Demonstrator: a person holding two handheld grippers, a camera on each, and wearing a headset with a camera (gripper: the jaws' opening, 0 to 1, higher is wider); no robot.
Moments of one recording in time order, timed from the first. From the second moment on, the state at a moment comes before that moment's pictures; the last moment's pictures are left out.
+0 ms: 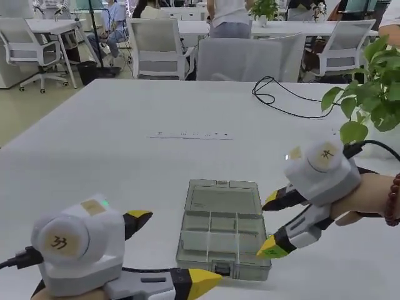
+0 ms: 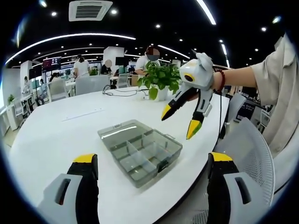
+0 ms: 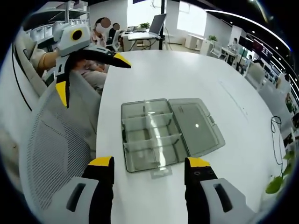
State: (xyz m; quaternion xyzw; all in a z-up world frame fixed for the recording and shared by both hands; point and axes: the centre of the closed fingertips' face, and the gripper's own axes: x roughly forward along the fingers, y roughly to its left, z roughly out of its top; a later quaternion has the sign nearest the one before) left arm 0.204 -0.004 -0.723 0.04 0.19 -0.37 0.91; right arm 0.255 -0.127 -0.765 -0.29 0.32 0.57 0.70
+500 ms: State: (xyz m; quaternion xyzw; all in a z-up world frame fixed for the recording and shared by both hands) left arm 0.207 -0.006 -0.724 0.03 0.18 -0.36 0.91; right arm 0.257 -0.184 -0.777 -0.27 0.34 0.54 0.72
